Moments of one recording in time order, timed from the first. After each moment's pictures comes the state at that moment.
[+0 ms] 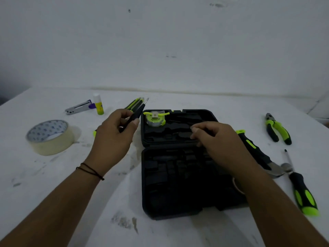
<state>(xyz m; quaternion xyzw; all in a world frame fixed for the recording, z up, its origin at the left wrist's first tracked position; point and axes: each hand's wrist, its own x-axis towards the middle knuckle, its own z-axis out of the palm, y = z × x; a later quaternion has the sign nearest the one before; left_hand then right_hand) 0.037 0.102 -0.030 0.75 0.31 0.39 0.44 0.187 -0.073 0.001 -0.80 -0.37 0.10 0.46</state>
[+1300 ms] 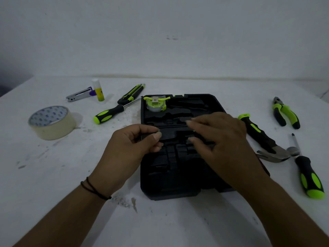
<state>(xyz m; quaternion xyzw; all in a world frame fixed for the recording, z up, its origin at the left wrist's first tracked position) 0.021 0.031 -0.036 0.62 0.25 0.30 0.68 0.168 -0.105 -0.026 -0.76 -0.55 -0.18 0.30</state>
